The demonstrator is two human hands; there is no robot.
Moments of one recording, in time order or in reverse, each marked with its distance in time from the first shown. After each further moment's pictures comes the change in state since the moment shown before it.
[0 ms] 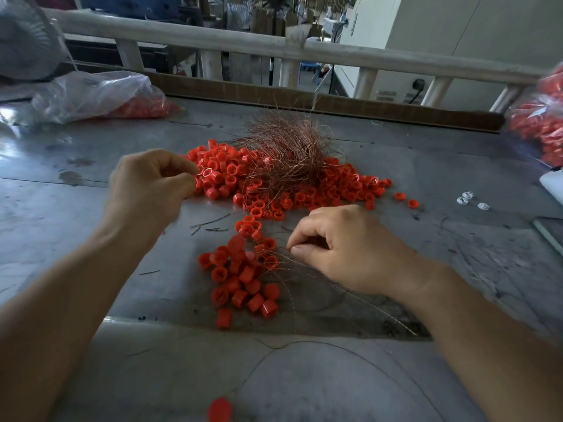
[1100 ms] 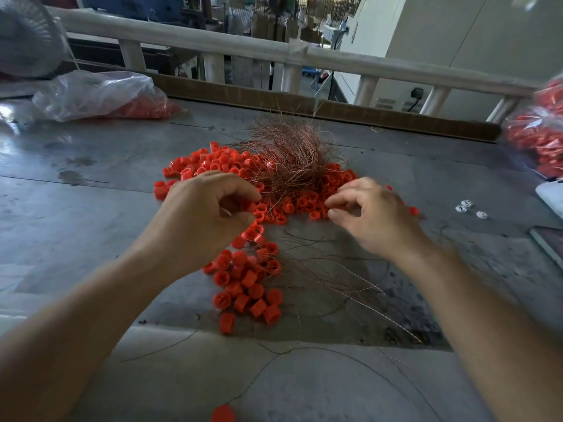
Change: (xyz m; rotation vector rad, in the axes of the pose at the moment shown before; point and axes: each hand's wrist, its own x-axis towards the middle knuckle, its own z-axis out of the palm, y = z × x) left_hand -0.030 0.013 0.011 0.213 -0.326 0.419; right_hand 0.018 0.053 -0.006 -0.116 0.269 0.265
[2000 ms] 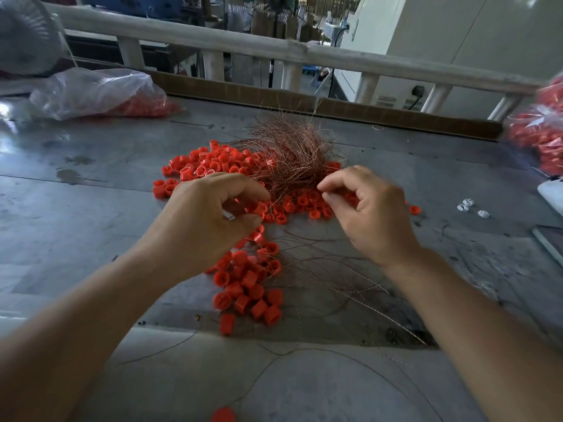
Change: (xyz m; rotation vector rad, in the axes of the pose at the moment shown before) left_hand -0.003 0.001 0.001 -0.062 -0.038 0.079; right_hand -0.003 -0.018 0.007 0.217 0.365 -0.316
